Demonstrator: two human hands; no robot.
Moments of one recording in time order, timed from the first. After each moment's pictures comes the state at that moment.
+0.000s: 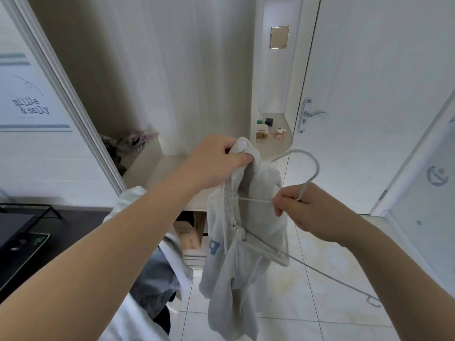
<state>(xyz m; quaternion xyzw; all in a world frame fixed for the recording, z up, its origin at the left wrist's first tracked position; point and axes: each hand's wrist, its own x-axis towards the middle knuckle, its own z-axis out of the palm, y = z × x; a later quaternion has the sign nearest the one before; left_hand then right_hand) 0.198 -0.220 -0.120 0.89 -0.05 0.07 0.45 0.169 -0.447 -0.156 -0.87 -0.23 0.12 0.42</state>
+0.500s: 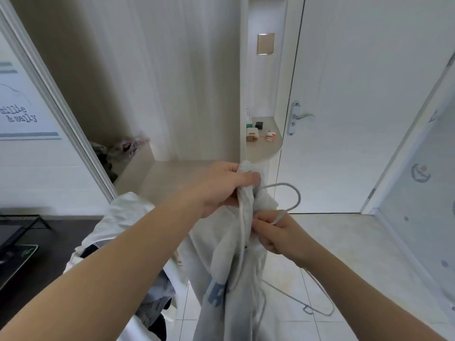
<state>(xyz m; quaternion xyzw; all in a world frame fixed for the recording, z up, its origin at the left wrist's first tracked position) 0.184 -0.249 -0.150 0.75 0.00 -0.13 0.65 0.154 -0.424 -0.223 -0.74 -0.21 0.19 0.61</state>
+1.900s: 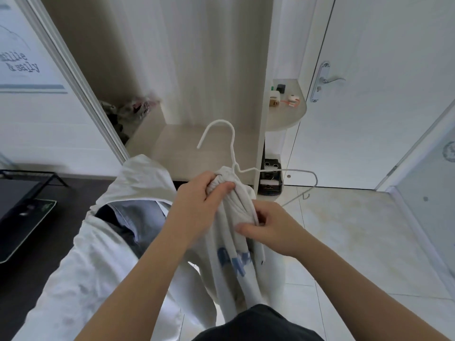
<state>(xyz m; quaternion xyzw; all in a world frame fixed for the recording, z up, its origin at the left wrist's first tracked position) 0.122 -0.185 -0.247 0.89 0.01 0.16 0.43 0.155 -0.379 -0.274 -0.79 -0.30 0.17 0.51</state>
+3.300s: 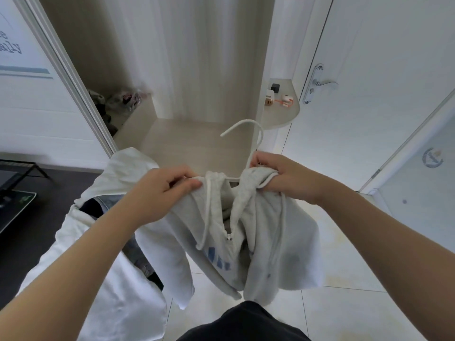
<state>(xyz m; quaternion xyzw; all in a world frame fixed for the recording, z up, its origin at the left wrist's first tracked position) 0.122 -0.121 -0.229 0.92 -0.10 0.07 0.37 0.211 -0.399 -0.197 -0.79 -0.35 0.24 0.44</state>
